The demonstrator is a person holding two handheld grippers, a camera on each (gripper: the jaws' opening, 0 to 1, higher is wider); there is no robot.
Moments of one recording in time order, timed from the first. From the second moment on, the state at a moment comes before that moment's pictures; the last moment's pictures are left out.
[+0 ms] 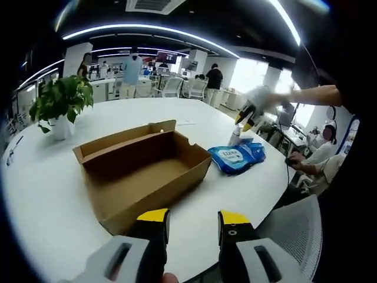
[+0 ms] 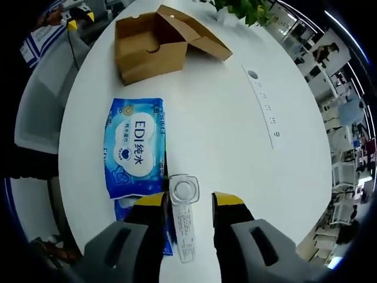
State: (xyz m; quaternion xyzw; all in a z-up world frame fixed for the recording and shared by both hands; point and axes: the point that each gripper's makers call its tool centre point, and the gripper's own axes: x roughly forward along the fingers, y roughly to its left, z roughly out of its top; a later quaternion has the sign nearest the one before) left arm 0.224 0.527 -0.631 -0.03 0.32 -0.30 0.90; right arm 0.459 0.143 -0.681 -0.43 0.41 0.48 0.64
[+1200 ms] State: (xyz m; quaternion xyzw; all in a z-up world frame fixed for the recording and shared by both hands) left arm 0.253 0.563 -0.612 -0.07 0.29 -0.30 0.90; right arm 0.411 0.146 -0.600 -0.14 0.32 0.31 0.89
